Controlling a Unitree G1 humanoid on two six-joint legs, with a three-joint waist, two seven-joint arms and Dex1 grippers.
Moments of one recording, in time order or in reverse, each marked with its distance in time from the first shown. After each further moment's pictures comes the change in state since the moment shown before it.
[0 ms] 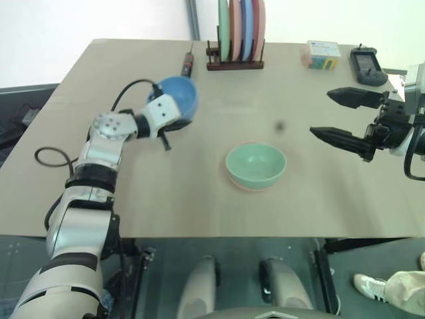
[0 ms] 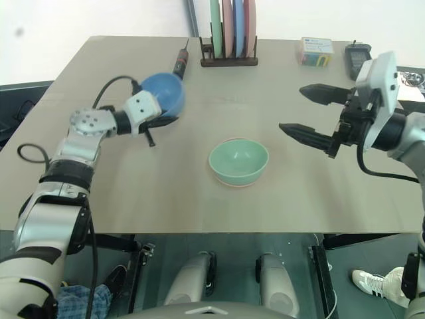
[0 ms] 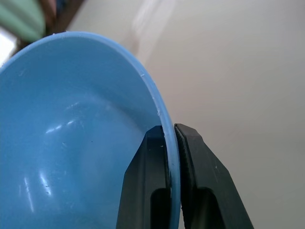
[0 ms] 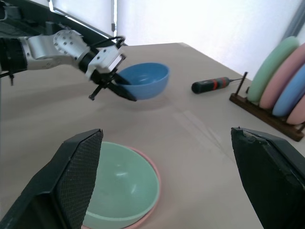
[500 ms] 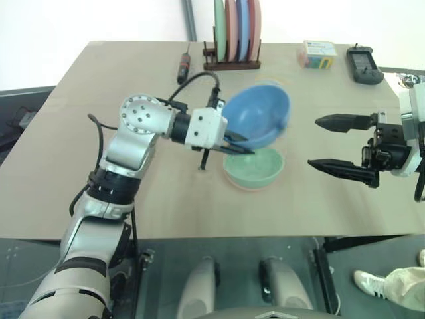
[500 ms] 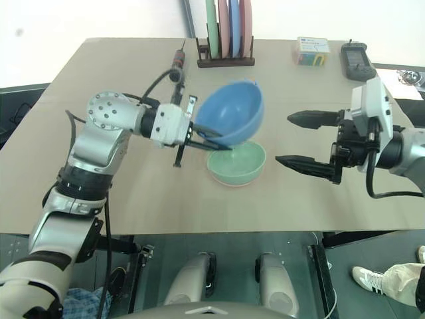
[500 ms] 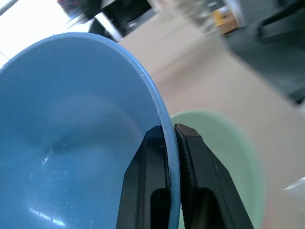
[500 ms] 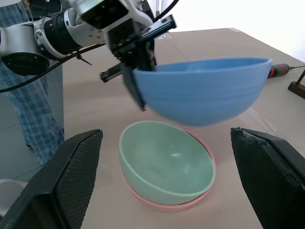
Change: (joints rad) left arm 0.083 -0.040 -0.127 -0.690 -0.324 0.275 -0.417; right arm 0.102 -0.070 0.002 -0.048 0.070 -0.032 0.105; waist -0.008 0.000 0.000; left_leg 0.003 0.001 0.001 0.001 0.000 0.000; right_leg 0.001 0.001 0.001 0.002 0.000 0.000
